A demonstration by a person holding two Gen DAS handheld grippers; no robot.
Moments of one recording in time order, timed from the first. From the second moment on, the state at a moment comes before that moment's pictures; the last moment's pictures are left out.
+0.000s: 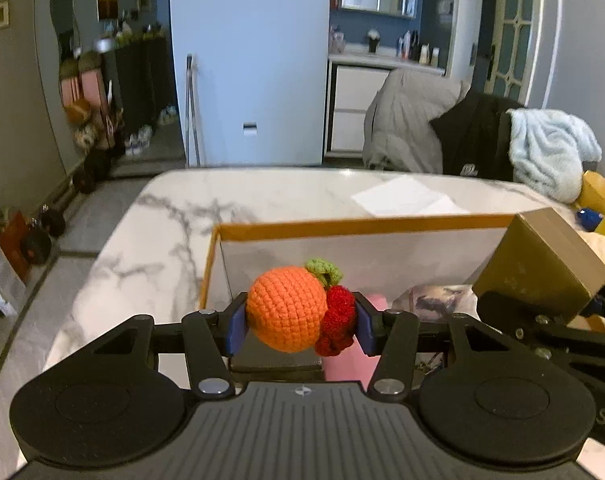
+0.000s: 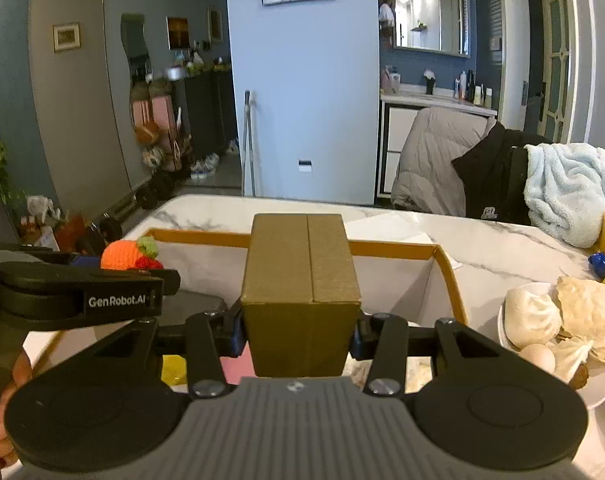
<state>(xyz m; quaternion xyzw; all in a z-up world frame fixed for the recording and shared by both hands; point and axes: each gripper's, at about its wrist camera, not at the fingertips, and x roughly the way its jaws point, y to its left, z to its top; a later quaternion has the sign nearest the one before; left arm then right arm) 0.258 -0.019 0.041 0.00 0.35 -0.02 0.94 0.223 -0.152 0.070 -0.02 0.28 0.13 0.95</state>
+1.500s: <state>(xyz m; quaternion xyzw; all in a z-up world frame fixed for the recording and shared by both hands) 0.307 -0.045 0.003 0.04 0.55 -0.06 0.83 0.325 -0.139 0.036 -0.06 0.46 0.09 0.88</state>
